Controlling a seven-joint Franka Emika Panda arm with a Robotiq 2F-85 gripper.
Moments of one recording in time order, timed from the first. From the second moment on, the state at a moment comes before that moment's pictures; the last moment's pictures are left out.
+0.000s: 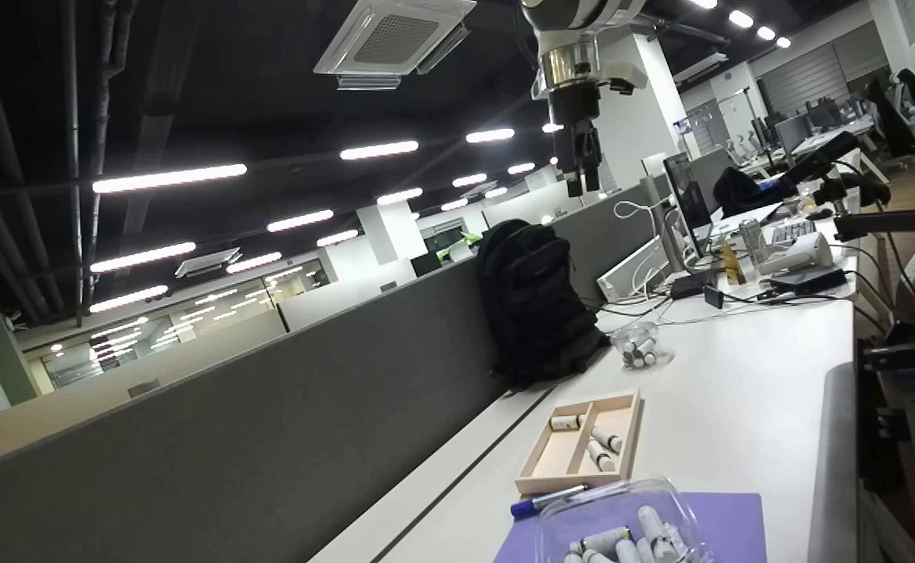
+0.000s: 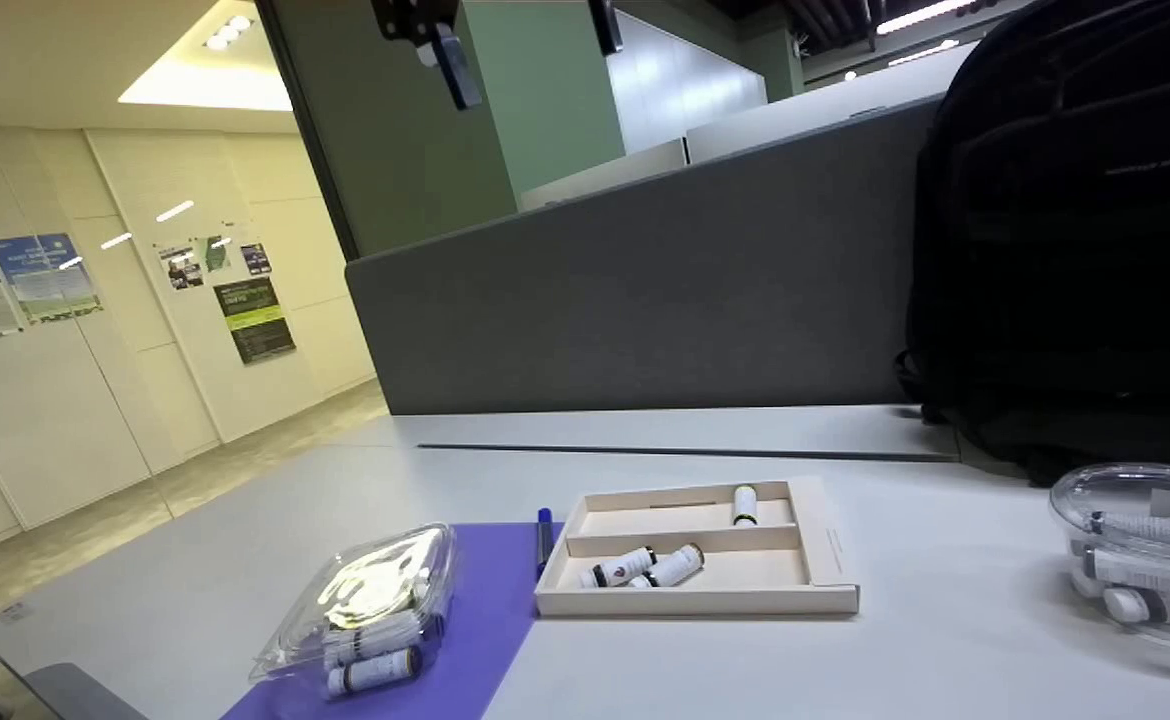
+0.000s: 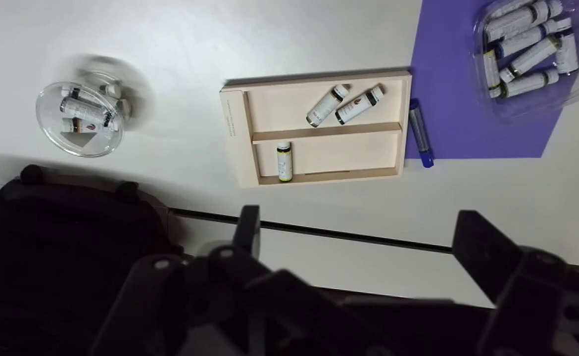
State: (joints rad) arm -0.05 -0.46 -0.34 -2.33 -0.02 2.12 -0.51
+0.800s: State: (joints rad) arm -0.01 -0.36 -0.28 -2.39 -0.01 2.38 -0.56
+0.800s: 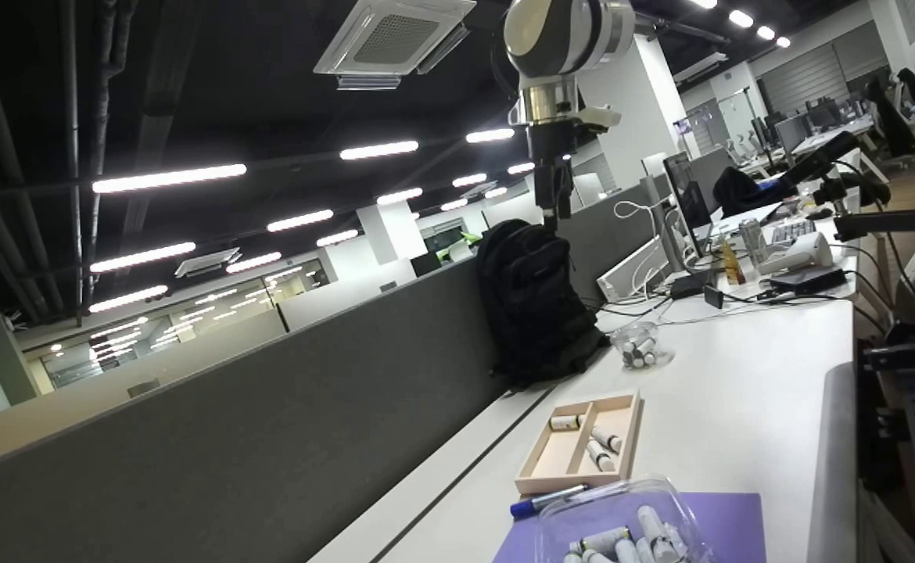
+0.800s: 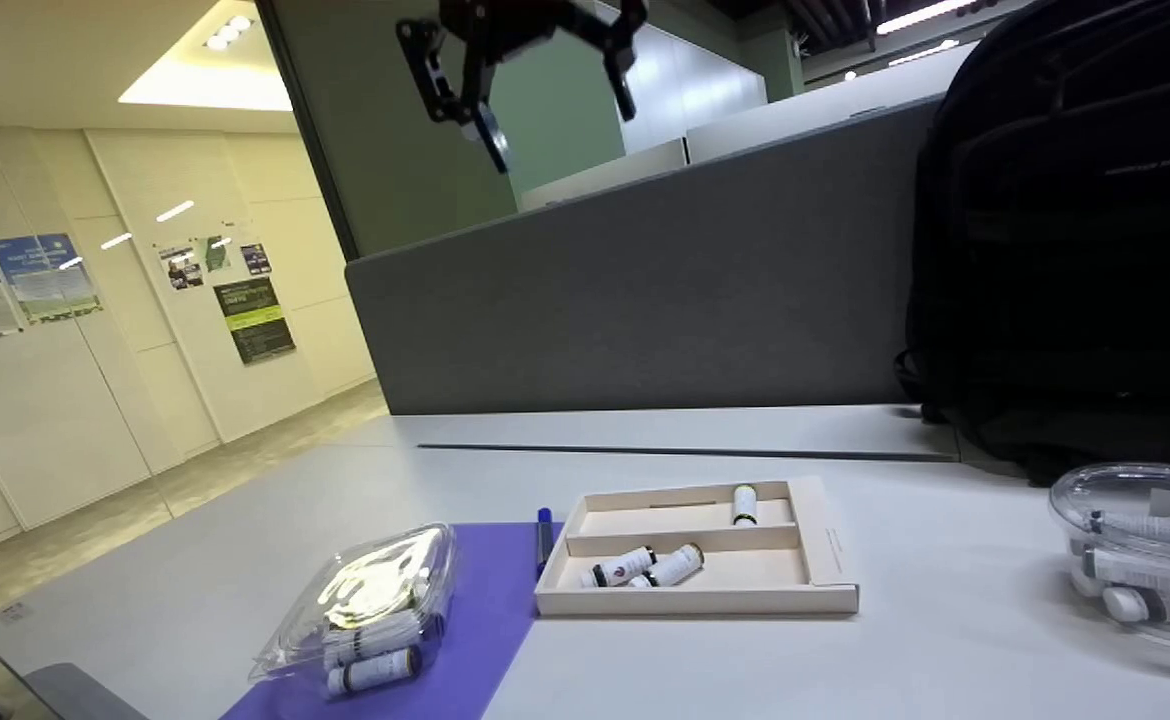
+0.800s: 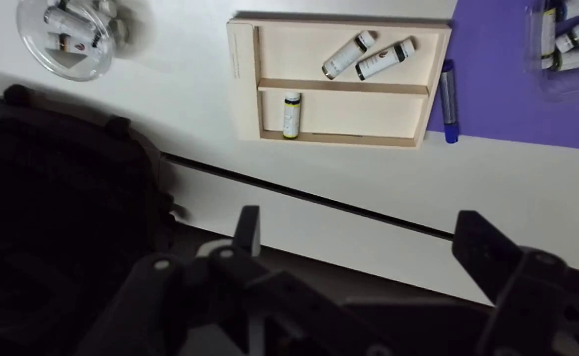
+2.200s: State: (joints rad) arm -0.08 0.26 -0.10 -2.35 0.08 2.66 -0.48
